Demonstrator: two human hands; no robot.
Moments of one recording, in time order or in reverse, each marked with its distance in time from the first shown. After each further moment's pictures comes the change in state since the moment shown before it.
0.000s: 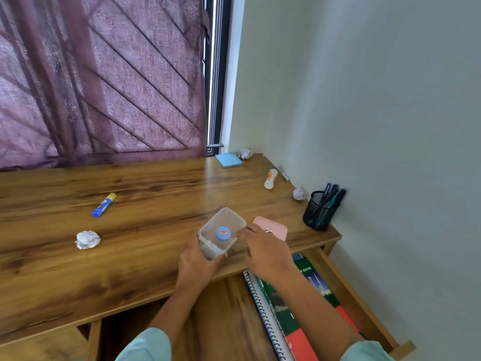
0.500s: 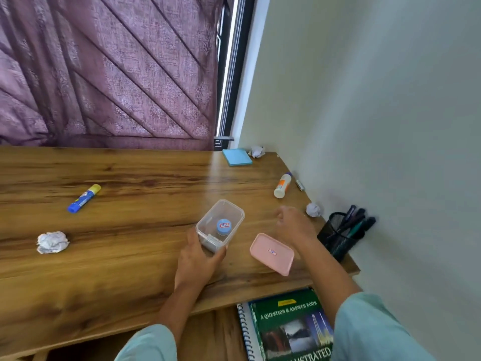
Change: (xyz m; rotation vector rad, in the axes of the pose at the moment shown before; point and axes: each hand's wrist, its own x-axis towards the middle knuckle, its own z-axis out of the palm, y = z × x) left_hand 0.068 -0.005 0.052 -0.038 0.064 -0.126; right_hand 0.151 0.128 0.010 0.048 -0.035 0.317
